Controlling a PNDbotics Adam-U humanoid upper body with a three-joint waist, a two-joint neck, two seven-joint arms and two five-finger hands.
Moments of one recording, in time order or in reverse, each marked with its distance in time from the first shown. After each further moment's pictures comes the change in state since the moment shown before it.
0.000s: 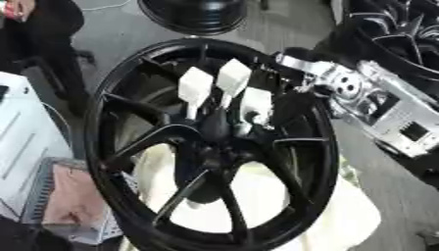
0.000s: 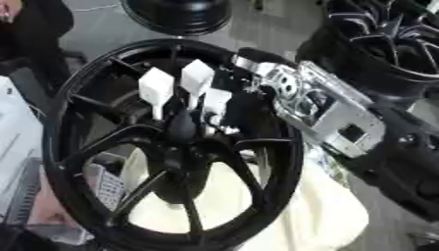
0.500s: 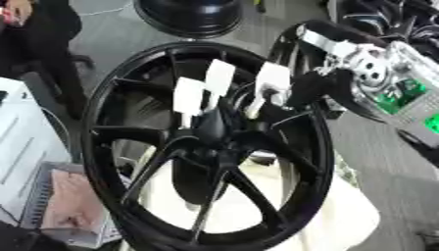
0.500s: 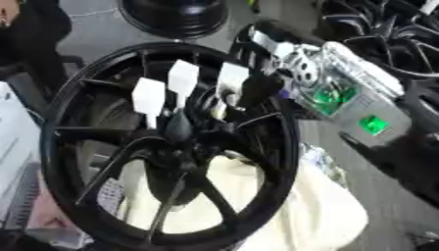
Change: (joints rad) left arm 0.008 0.000 0.001 0.000 0.000 -0.004 0.004; right arm -0.009 -0.083 -0.082 -0.076 0.140 -0.026 0.026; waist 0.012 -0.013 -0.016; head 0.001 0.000
